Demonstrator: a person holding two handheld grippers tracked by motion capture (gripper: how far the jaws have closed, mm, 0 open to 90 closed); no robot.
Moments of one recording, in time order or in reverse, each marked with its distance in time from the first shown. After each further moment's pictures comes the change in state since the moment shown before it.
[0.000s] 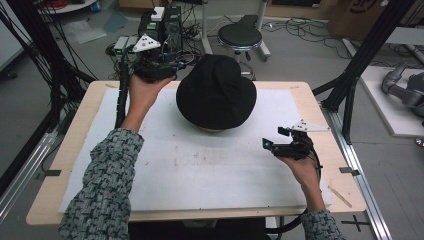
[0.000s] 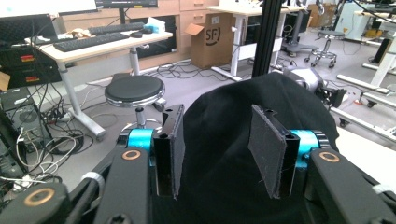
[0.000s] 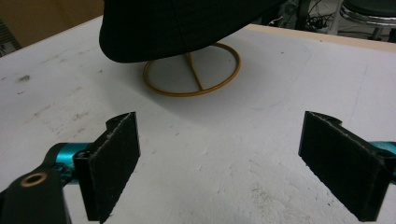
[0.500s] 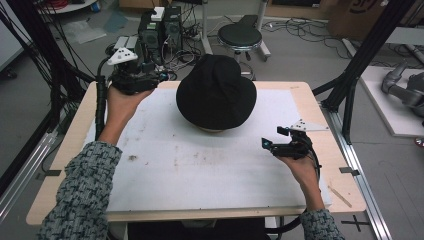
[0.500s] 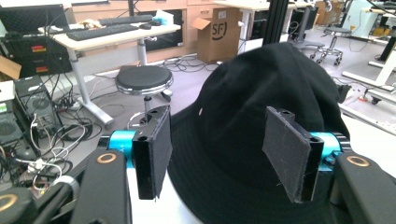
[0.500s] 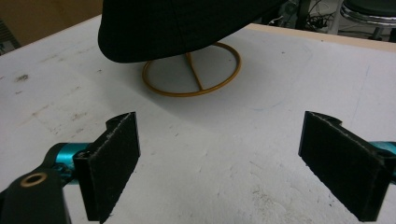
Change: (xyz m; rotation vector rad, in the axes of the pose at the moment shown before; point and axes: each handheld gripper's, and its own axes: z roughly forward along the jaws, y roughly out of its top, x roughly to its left) left arm 0.018 -0.027 -0.048 0.017 0.015 -0.037; right arm 0.000 0.000 0.003 0.005 -0.002 -0.002
